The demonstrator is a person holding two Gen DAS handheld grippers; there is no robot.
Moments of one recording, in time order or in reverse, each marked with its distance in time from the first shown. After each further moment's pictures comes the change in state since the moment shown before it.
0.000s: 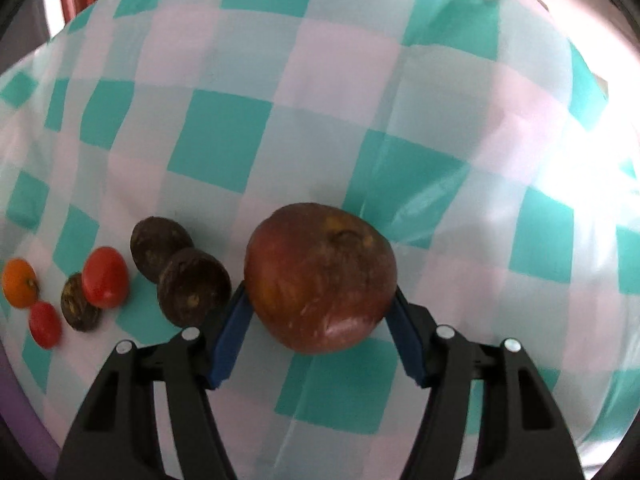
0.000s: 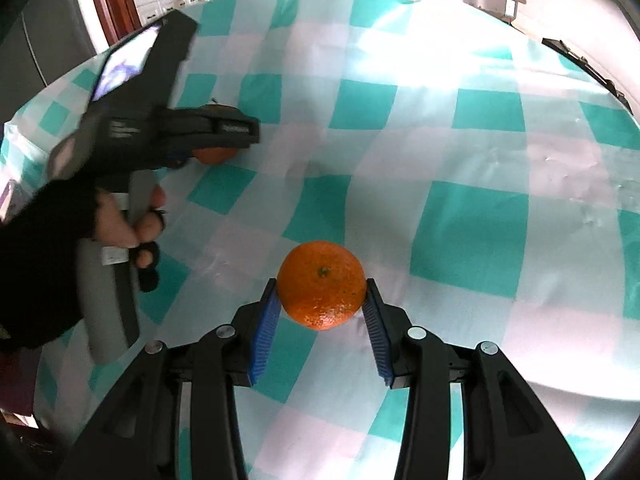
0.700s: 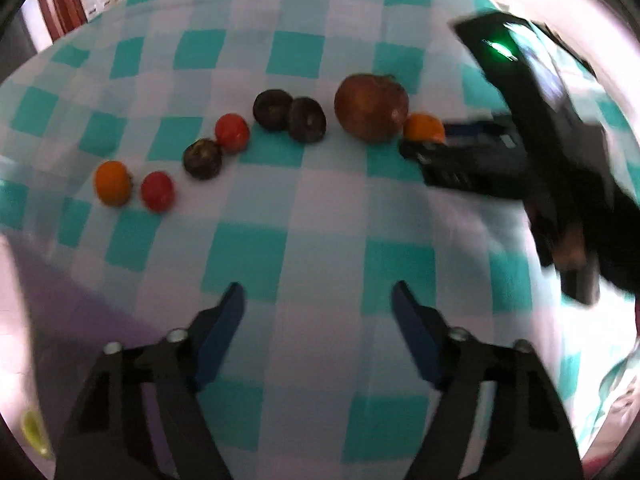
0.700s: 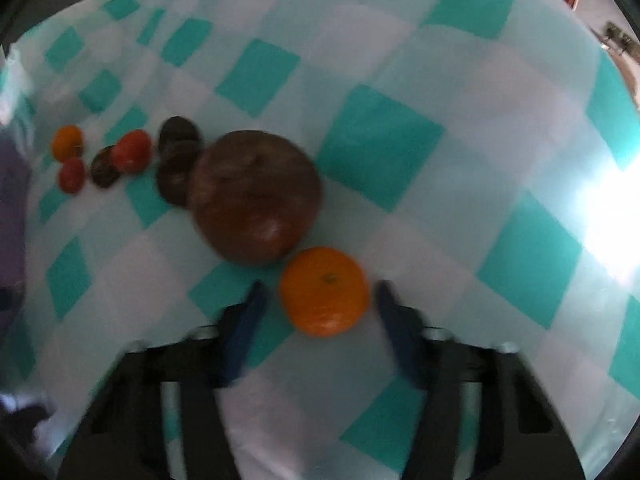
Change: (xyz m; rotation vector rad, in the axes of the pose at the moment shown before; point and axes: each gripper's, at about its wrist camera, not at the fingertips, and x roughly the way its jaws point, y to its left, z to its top) left arm -0.099 0.080 -0.098 0.132 0.118 -0.066; right arm 0.113 0.065 0.098 -0.338 0.057 0.041
